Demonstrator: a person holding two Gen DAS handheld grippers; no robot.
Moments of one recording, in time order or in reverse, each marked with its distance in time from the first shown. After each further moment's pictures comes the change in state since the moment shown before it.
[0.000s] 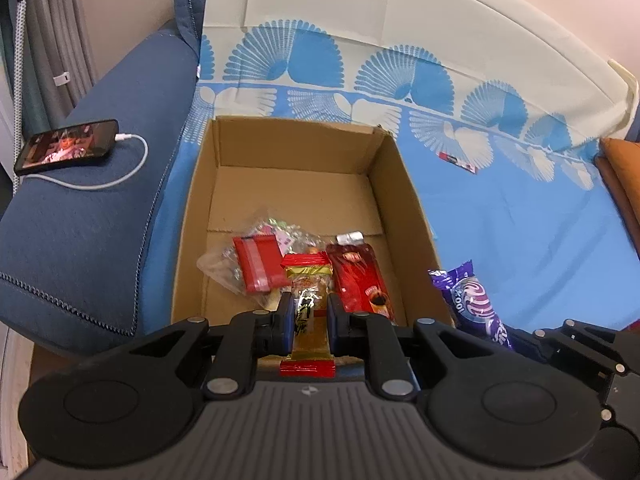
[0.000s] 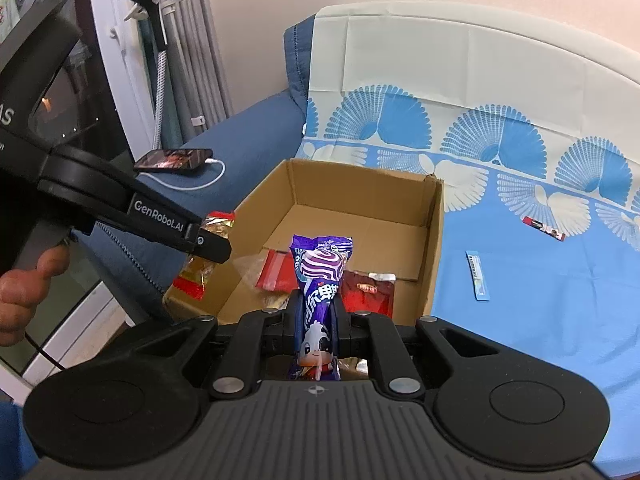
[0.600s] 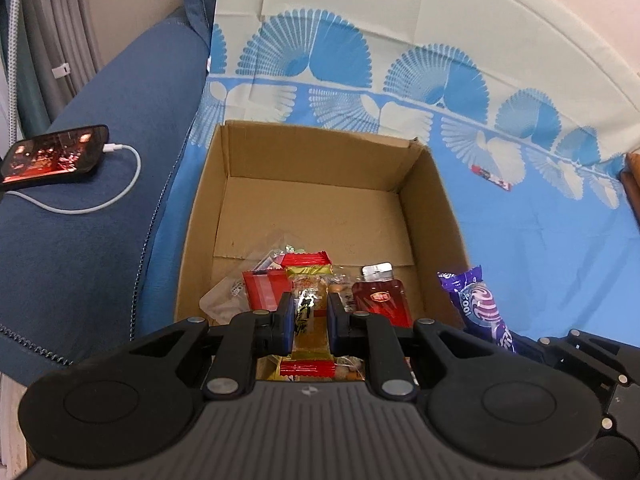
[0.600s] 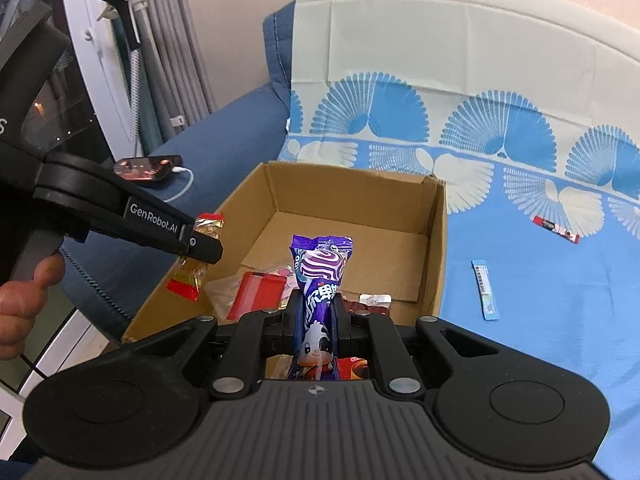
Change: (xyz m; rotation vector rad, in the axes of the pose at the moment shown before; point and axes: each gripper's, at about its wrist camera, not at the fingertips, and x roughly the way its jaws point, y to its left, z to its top) left arm 0.067 0.015 0.047 -0.038 0.040 0.035; right arm 0.069 -0.023 0.030 0.037 0.041 -0.008
